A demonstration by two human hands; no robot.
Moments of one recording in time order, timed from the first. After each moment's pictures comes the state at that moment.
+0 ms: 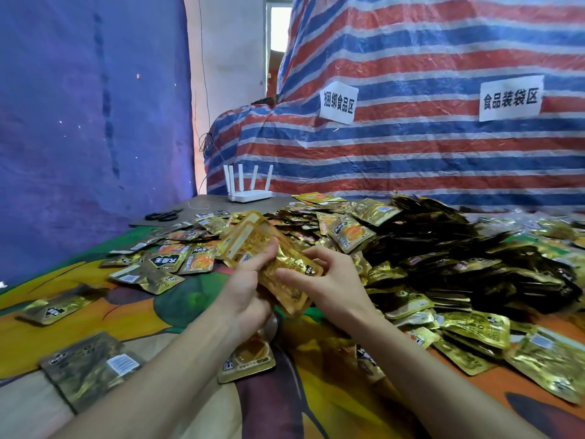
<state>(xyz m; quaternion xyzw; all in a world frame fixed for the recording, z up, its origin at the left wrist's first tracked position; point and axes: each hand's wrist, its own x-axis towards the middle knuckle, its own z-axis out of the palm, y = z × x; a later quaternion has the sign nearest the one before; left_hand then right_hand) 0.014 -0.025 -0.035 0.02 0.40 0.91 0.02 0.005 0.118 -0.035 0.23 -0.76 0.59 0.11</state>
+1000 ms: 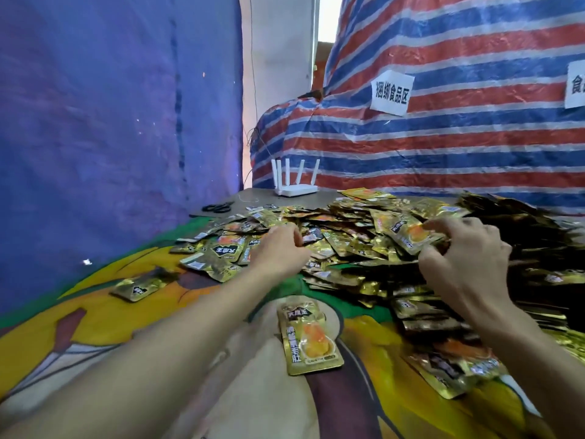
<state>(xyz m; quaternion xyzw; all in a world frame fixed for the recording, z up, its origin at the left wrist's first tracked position) -0.021 -0.090 -0.014 -0.07 0.93 0.30 -0.19 0.010 0.157 0.002 0.06 -0.90 0.30 0.31</state>
